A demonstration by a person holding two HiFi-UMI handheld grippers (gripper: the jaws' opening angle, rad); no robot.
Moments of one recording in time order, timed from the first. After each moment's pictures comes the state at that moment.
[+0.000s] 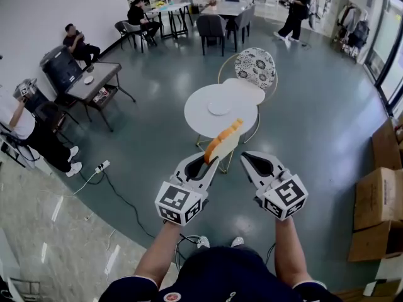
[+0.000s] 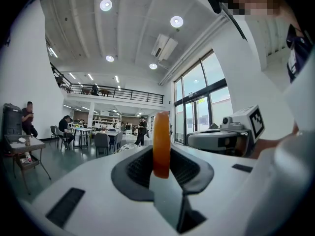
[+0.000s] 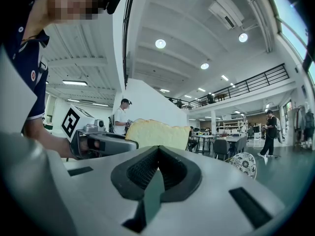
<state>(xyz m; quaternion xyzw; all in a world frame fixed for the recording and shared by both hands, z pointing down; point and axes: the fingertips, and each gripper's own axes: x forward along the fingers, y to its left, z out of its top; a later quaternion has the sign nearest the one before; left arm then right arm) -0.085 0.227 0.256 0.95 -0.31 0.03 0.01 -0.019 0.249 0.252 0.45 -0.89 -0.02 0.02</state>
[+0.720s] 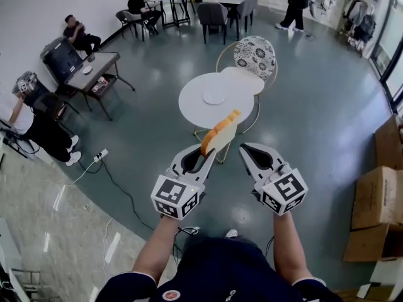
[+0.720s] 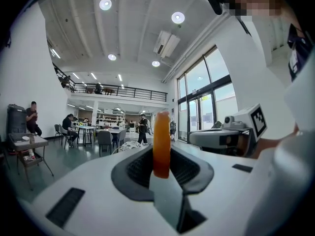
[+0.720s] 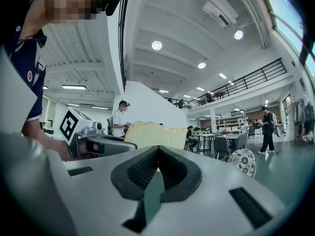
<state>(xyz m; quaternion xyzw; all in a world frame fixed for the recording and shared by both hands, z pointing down) -0.078 0.219 0.270 0.94 -0.33 0.03 0.02 -0.006 0.240 0.263 0.44 -0.90 -0.01 0.01</state>
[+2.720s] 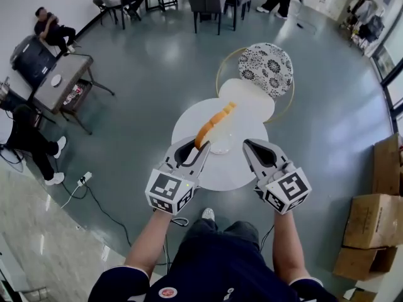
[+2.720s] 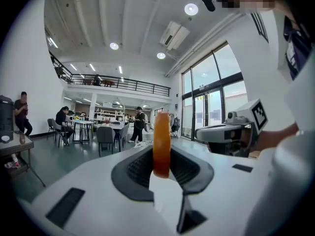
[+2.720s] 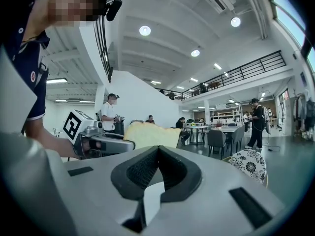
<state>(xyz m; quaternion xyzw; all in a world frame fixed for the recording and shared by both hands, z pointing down) -0.072 -0.214 0.300 0.95 -0.32 0.06 0.04 0.018 -0.179 0.289 0.47 -0.88 0.03 0.05</state>
